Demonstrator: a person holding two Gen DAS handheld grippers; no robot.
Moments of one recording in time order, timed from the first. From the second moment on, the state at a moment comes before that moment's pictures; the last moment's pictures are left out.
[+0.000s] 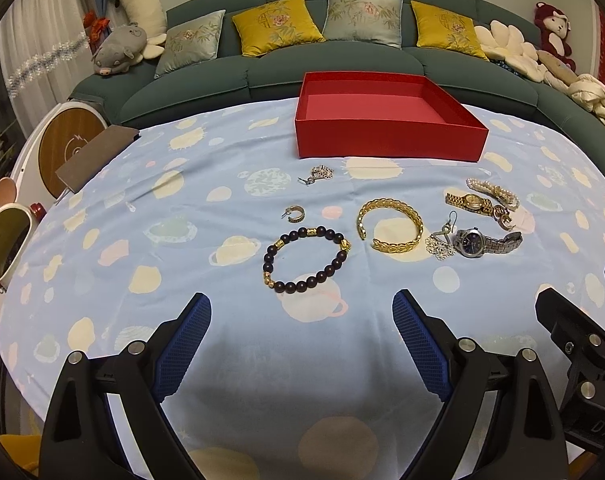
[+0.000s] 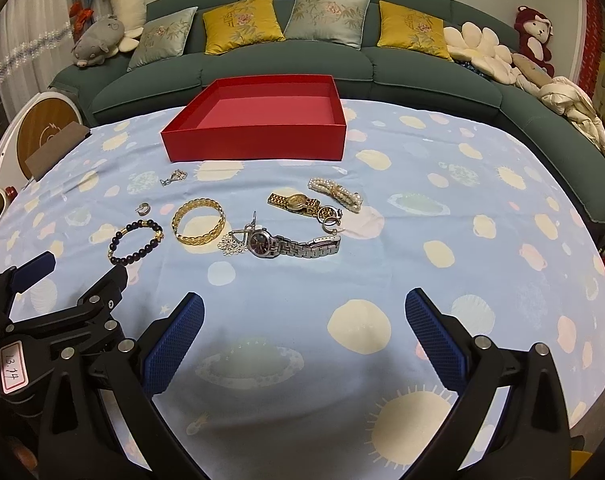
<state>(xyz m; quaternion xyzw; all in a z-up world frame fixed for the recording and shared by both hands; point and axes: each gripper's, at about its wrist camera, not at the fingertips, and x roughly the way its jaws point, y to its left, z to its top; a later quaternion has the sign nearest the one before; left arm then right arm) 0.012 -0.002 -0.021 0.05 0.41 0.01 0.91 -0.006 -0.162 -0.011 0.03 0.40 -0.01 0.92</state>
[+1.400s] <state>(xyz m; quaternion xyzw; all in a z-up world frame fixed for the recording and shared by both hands) 0.016 0.003 -0.033 0.04 0.42 0.00 0.91 0.001 -0.166 -0.022 0.04 0.41 0.00 0.91</state>
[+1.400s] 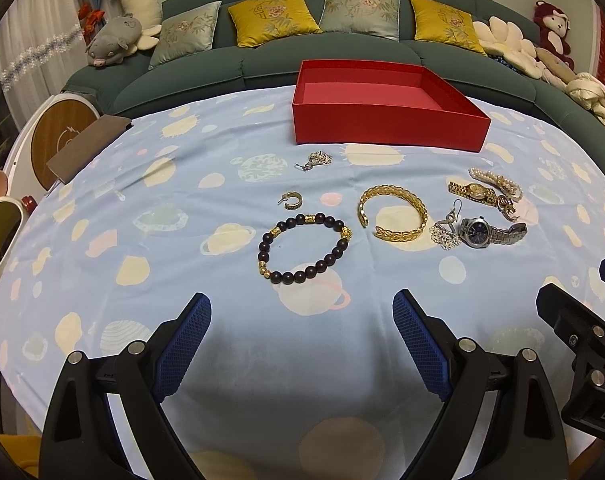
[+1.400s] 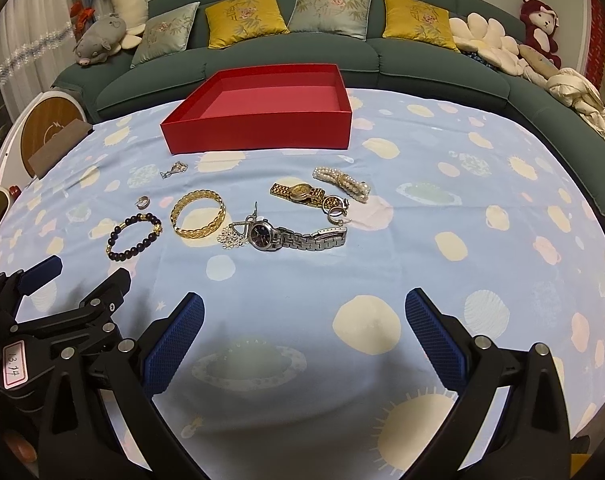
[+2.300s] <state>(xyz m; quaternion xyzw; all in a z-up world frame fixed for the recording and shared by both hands) 0.017 0.007 -0.029 0.03 0.42 0.00 0.90 0.003 -0.163 -0.021 0.03 0.41 0.02 0.91</state>
